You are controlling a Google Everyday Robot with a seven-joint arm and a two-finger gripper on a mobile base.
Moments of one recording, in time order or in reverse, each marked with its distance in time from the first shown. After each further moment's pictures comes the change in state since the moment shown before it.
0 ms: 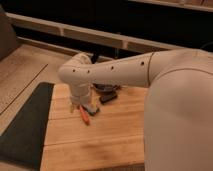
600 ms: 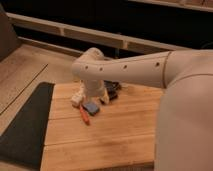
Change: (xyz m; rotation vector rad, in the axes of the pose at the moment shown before) arm -0.046 -0.094 -0.029 0.089 -0.149 0.086
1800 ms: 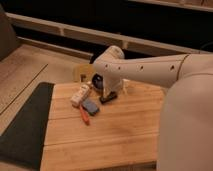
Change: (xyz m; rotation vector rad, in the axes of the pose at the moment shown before) arm -0.044 -0.077 0.044 0.071 -0.024 0.011
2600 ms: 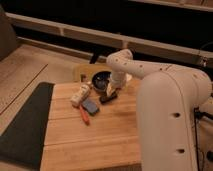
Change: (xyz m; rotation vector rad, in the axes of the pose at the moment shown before) arm -0.062 0.006 0.096 -0.174 0.119 -0.283
